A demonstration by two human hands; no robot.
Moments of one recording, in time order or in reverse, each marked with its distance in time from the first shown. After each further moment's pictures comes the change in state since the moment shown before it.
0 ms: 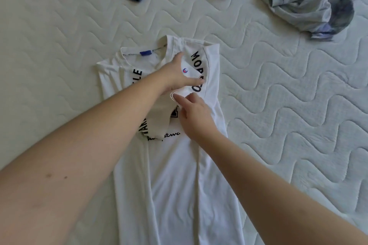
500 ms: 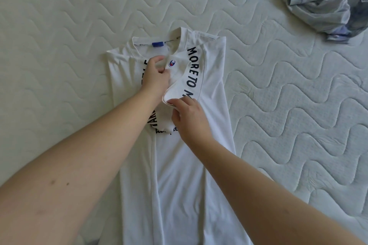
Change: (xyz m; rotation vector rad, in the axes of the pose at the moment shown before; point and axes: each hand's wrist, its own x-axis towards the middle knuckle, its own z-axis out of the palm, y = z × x) left_hand -0.009 -0.085 0.010 -0.665 0.521 -0.092; right_hand -0.012 -0.028 0.041 -0.007 0.055 -0.051
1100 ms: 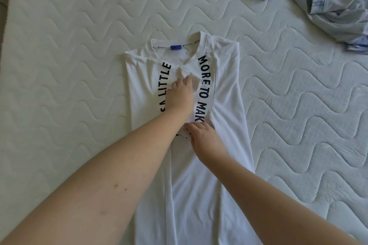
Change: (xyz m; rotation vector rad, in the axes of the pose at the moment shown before) left_hand -0.017 -0.033 0.011 1.128 -0.093 0.409; right_hand -0.028 0.032 0.041 -0.205 -0.265 -0.040
